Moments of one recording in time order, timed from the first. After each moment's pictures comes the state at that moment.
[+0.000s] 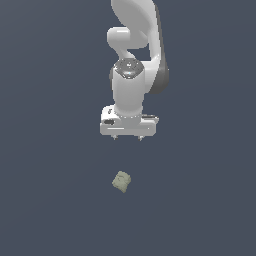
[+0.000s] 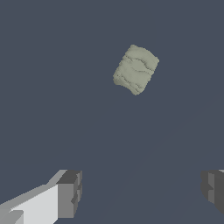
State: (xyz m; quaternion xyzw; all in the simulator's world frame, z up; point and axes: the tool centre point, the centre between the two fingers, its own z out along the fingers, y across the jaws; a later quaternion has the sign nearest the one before) arm 0.009 -0.001 0.172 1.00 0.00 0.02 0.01
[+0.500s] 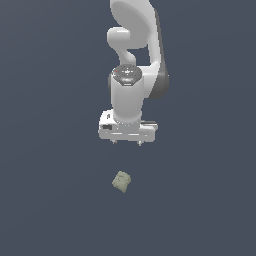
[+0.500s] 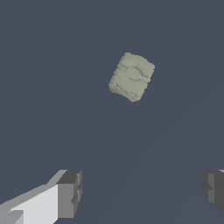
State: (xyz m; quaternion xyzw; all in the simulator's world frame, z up) arm 0.027 -0.004 0.165 1.00 -0.03 0.01 0.00
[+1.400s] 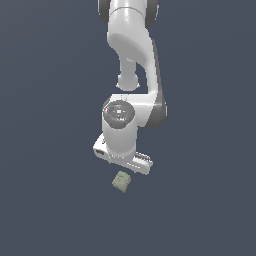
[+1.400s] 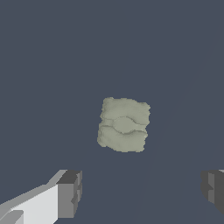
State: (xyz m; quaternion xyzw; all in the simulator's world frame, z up) arm 0.104 -0.020 0.121 0.98 -0.18 0.00 0.00
